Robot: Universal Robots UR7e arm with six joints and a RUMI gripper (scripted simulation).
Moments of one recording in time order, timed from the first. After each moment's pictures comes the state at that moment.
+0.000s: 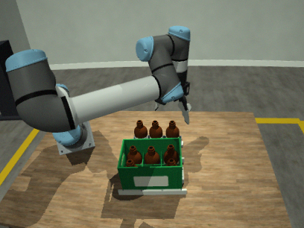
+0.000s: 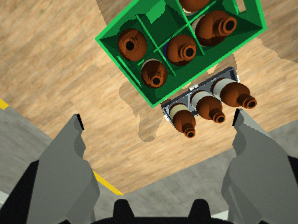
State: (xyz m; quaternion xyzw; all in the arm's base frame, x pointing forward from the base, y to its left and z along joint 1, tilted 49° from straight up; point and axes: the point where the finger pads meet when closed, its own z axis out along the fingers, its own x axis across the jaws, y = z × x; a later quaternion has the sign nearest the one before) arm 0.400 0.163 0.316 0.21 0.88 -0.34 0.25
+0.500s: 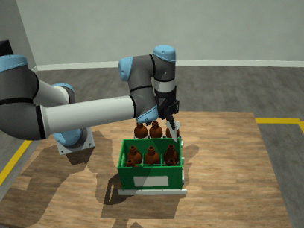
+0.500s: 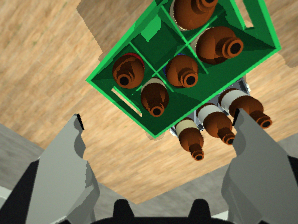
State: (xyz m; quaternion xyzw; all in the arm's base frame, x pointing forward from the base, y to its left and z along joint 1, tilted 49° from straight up) arm 0.380 0.088 0.297 0.25 0.88 -0.31 0.27
